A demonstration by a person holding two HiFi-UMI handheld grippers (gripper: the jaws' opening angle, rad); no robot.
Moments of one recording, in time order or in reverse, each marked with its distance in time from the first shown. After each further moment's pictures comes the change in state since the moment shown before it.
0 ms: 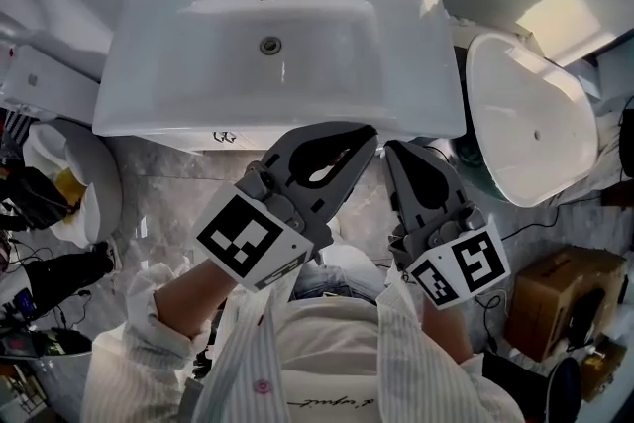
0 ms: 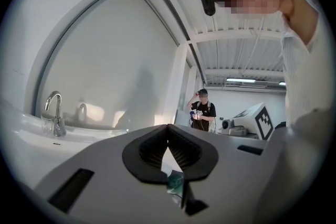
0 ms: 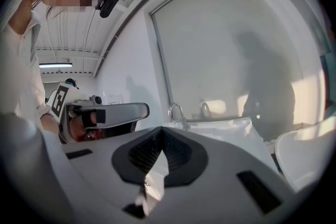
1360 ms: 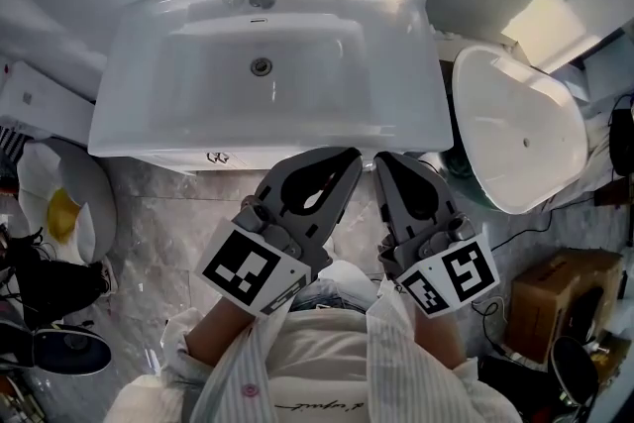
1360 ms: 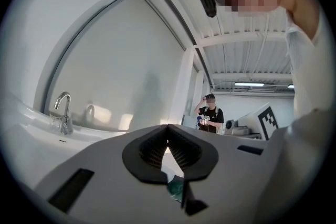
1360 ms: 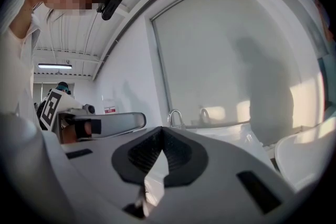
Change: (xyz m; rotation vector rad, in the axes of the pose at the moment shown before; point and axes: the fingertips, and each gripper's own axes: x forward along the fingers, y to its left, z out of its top) left arm -0.014 0.000 0.002 -0.036 -0.060 0.094; right arm 0.001 0.008 0.014 -0.008 -0.060 -0.011
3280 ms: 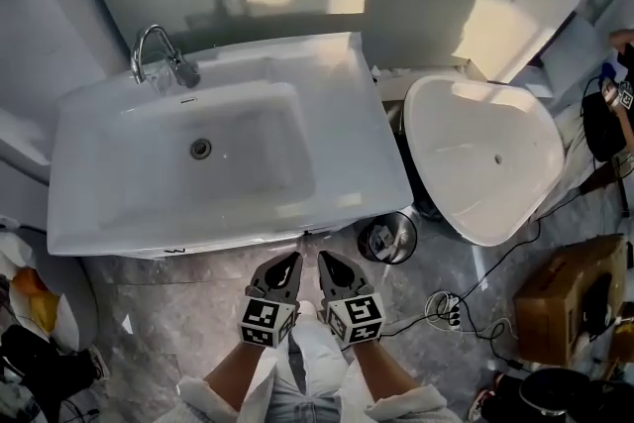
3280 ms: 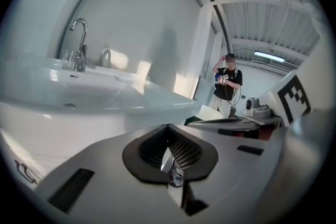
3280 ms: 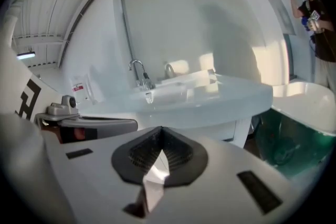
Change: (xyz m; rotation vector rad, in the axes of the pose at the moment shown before) left arm 0.039 0.084 -0.306 -0.055 0.378 0.166; right arm 0.021 -0.108 -0.289 0.158 0.247 -0.295
